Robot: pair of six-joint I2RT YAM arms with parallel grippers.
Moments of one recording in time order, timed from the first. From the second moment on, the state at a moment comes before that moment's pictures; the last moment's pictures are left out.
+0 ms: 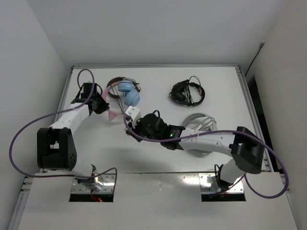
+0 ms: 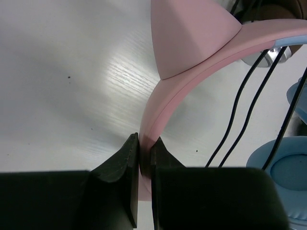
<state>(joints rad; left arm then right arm) 0.00 1.47 0.98 -0.36 0.02 -0.70 1.12 1.58 0.99 0.22 0.04 0.06</state>
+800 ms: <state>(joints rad) -0.26 1.35 0.91 -0.38 -0.02 -0.27 1.01 1.54 1.15 0.22 0.05 -0.01</state>
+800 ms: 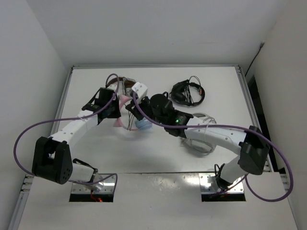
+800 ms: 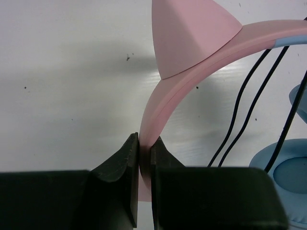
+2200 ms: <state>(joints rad) -0.35 1.59 0.96 -0.47 -0.02 -0.02 0.74 1.90 1.17 0.11 -0.07 0.22</state>
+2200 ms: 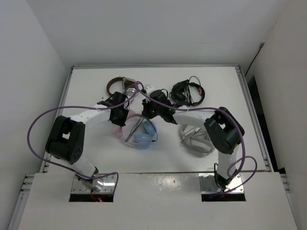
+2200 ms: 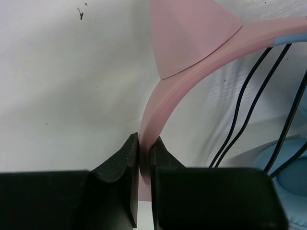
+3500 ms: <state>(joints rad) -0.13 1.47 0.97 -0.45 0.04 -0.08 0.74 1.99 1.22 0.13 -0.06 0.23</state>
